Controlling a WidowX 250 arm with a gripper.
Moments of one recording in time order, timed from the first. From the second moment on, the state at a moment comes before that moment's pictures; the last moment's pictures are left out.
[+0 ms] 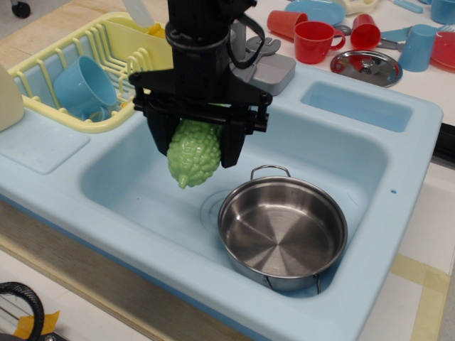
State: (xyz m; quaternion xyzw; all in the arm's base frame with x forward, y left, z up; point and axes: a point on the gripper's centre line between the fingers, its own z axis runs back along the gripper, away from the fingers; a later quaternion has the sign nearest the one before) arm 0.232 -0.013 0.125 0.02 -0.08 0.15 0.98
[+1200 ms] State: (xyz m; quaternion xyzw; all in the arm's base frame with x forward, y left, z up) arm 0.215 -0.075 0.126 -0.07 -0.15 0.14 0.98
